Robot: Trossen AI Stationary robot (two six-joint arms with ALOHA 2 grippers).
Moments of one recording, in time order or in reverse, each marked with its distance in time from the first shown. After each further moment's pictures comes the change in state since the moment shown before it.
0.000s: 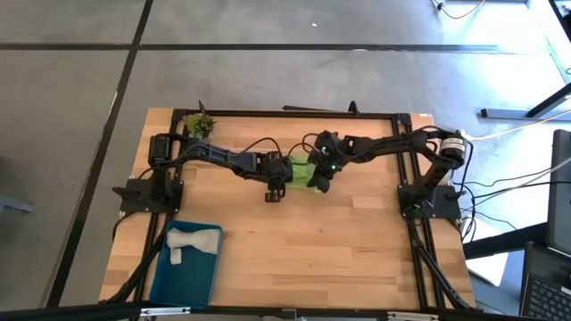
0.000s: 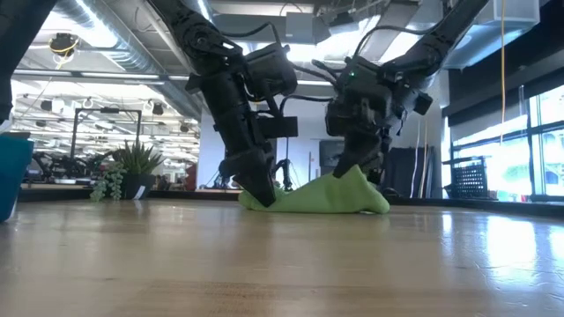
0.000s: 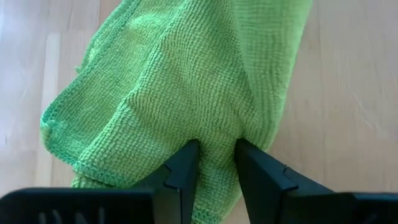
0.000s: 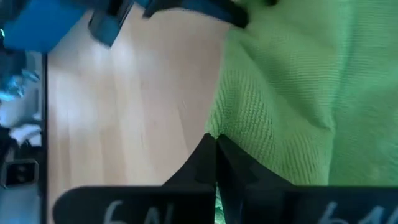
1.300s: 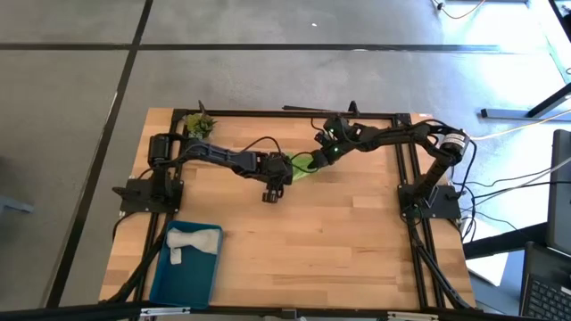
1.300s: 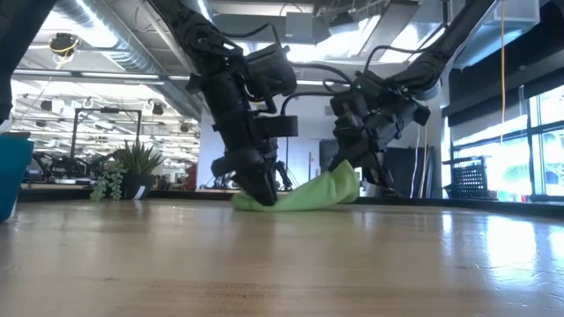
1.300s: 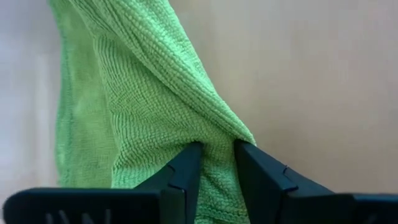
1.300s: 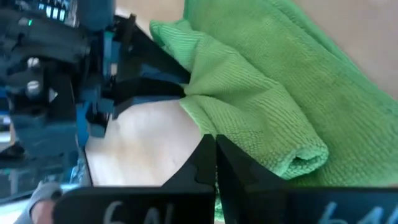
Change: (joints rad) left arm 0.000 0.000 0.002 -0.010 0.054 0.108; right arm -0.215 0.001 -0.025 0.114 -0.075 0.340
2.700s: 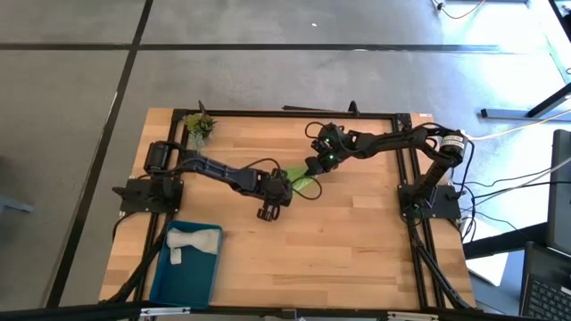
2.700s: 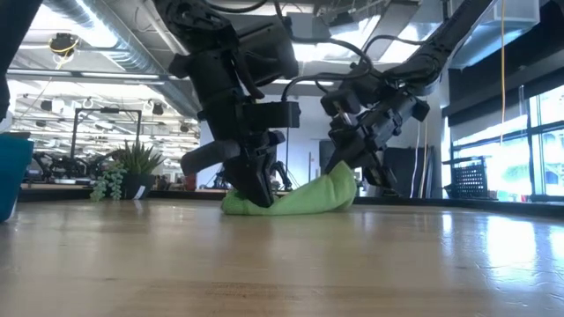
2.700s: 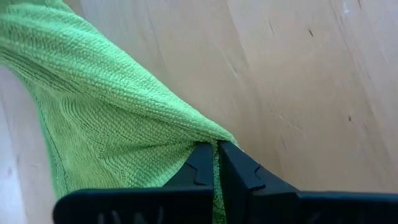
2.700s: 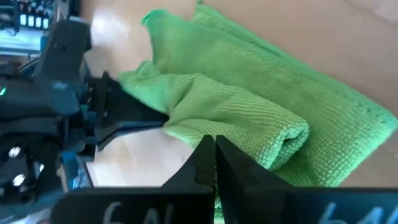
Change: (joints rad) left arm -0.187 -0.003 0.003 -0.066 -0.007 0.012; right arm 0.094 0.001 0.001 0.004 0.099 0.147
